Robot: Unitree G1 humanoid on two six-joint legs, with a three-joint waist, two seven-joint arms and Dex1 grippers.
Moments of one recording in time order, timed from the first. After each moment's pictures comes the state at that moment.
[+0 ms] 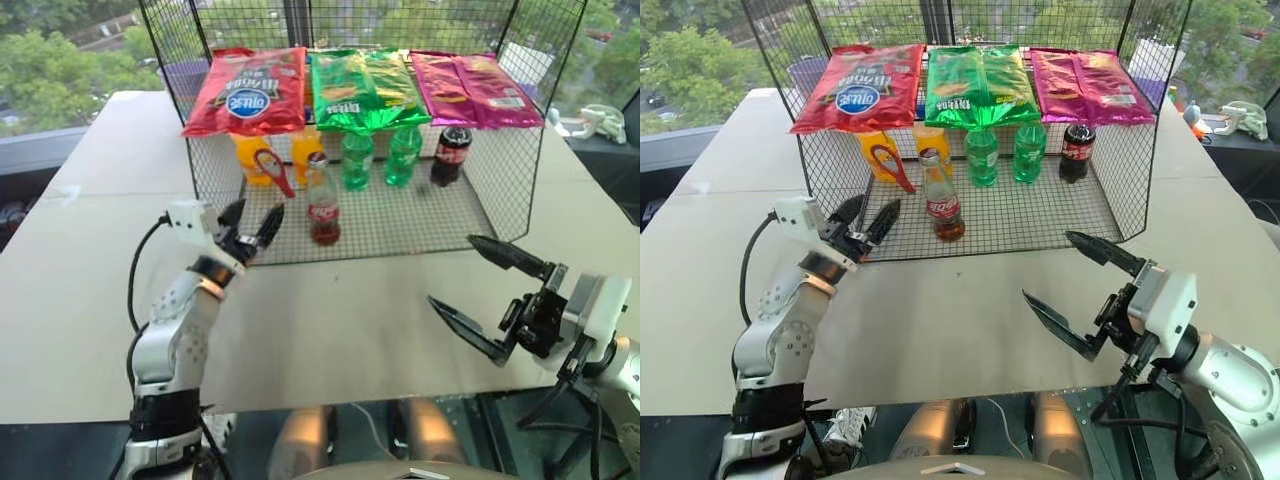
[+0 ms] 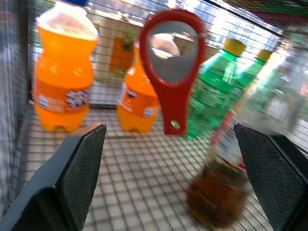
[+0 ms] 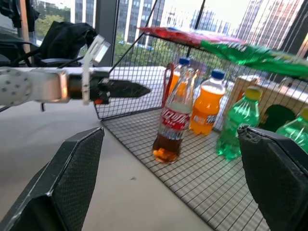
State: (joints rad) left arm -0.23 0.33 0.23 -0.17 -0.55 0.31 -0.37; right arm 0.30 -0.60 -0.18 -0.87 0.59 0.17 0.67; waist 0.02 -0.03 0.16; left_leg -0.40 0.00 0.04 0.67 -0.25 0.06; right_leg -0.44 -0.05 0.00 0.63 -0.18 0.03
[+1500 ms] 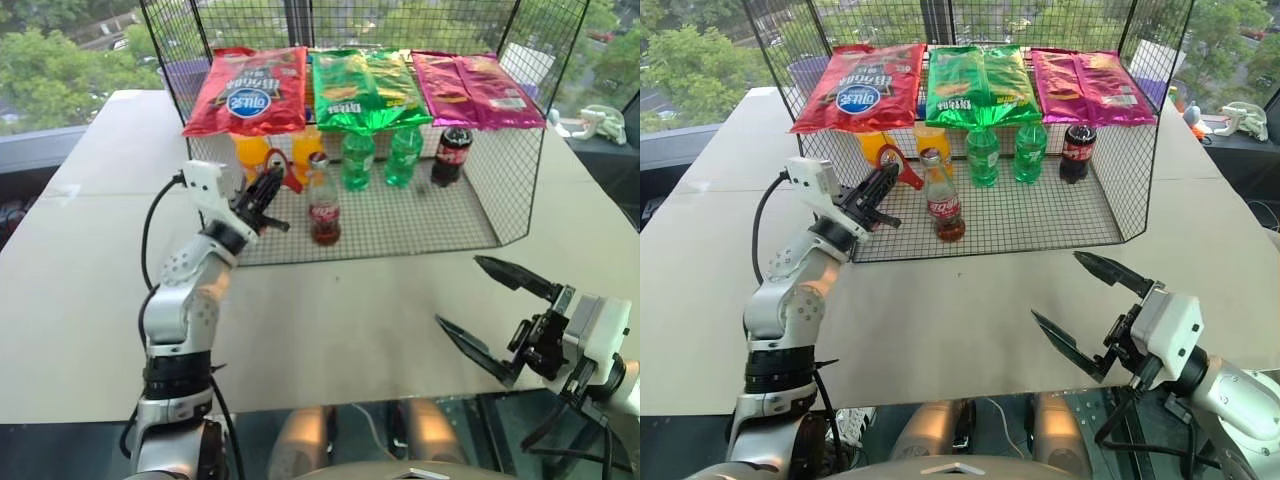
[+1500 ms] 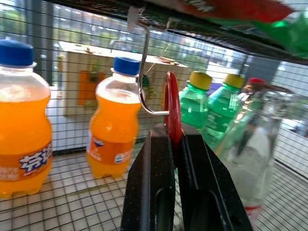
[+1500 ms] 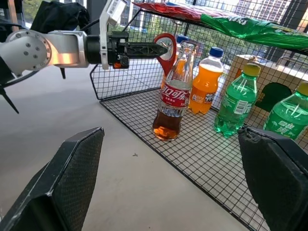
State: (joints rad) left arm -0.38 0.39 0.22 -0.14 -0.57 0.38 -0.51; right arm 0.40 -0.60 -0.21 -0.90 0.55 0.15 0.67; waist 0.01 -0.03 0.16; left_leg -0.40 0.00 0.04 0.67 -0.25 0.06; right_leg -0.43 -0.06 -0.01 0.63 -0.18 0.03
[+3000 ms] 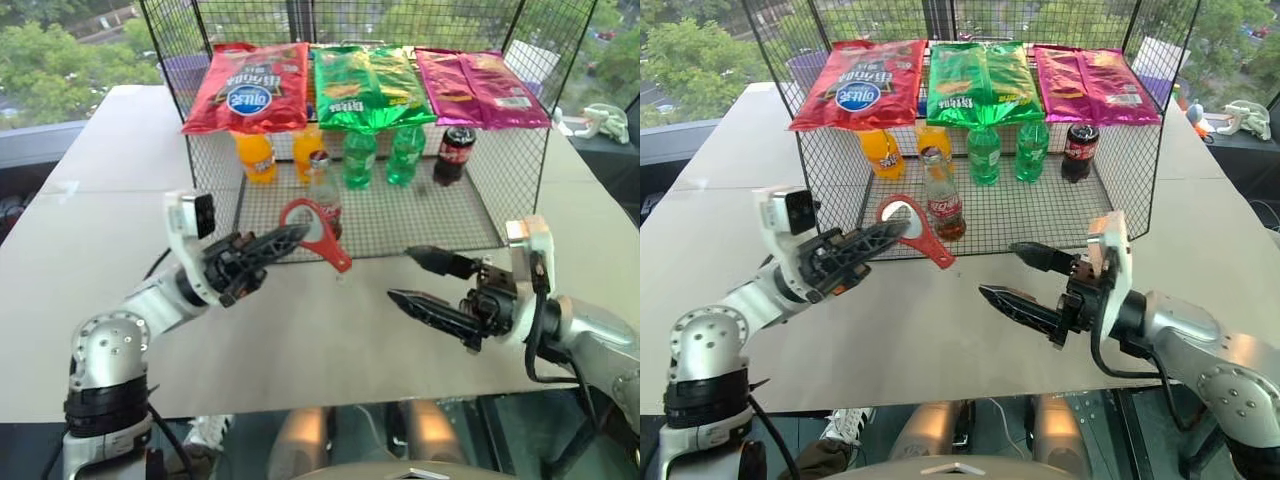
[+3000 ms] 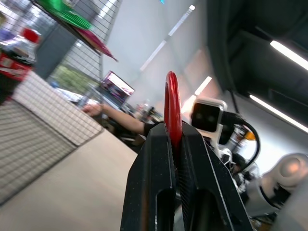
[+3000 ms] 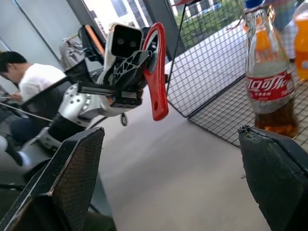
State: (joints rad) left arm -0.26 0.55 0.28 -0.27 -1.34 0.95 -0.89; right arm -0.13 -0.68 -0.07 -0.73 1.35 0.76 0.40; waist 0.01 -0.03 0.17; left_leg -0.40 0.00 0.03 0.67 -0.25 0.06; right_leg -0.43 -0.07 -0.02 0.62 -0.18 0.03
